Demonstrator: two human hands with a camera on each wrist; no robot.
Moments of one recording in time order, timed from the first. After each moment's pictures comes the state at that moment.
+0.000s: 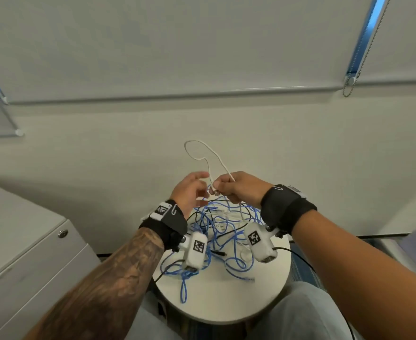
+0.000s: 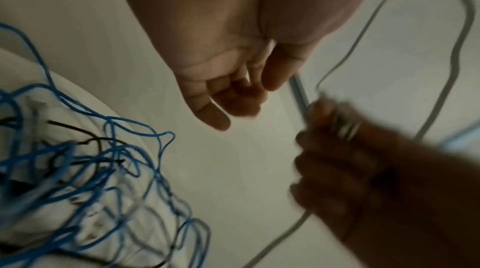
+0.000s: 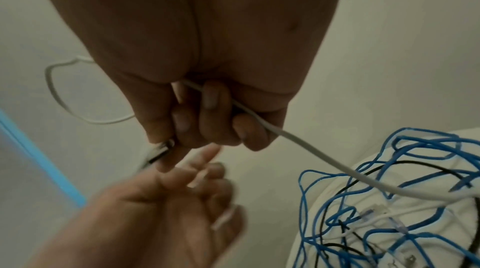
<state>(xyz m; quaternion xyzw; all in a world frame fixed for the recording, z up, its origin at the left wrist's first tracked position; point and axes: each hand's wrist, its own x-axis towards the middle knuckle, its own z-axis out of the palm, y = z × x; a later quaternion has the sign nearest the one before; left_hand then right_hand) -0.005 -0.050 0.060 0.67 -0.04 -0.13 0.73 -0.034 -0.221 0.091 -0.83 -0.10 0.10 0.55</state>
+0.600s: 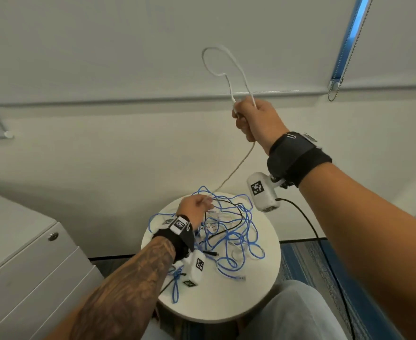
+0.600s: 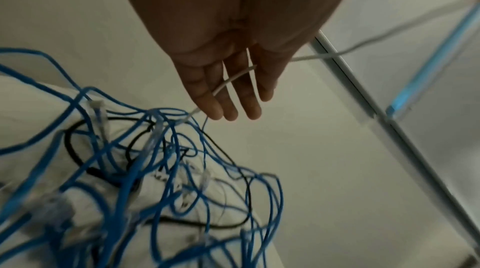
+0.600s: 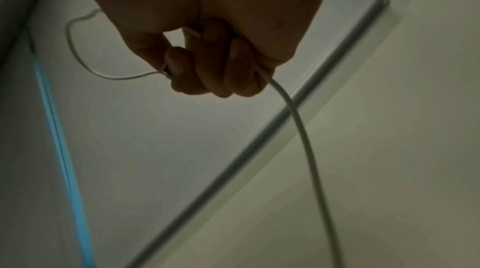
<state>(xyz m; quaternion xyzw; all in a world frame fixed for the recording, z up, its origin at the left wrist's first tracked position) -0.014 -0.072 0.012 0.83 -0.08 -0.06 0.55 -0.037 -0.245 0.217 -0.77 -0.06 -0.18 0.62</state>
